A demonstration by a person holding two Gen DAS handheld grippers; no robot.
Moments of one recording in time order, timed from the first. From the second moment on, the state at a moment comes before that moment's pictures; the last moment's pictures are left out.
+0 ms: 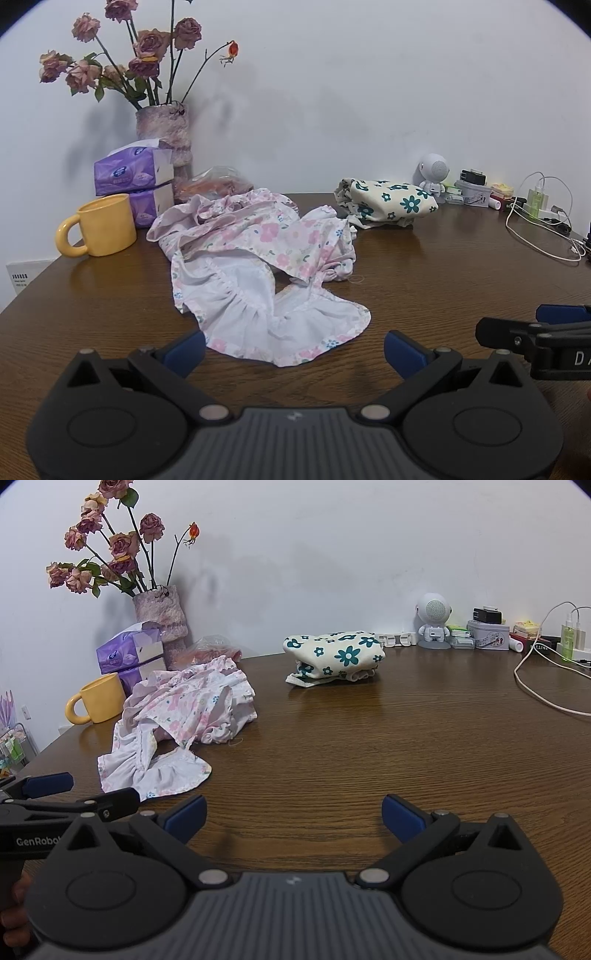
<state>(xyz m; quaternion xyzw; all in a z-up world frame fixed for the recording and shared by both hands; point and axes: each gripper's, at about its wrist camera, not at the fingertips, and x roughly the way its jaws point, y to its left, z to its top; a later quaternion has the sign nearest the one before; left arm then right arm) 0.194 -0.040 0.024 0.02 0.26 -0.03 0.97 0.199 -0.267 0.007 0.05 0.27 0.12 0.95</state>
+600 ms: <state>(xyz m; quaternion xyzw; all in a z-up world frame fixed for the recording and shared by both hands) 0.193 -0.041 0.025 0.01 0.26 -0.03 0.97 0.200 -0.267 0.007 0.05 0.27 0.12 0.95</state>
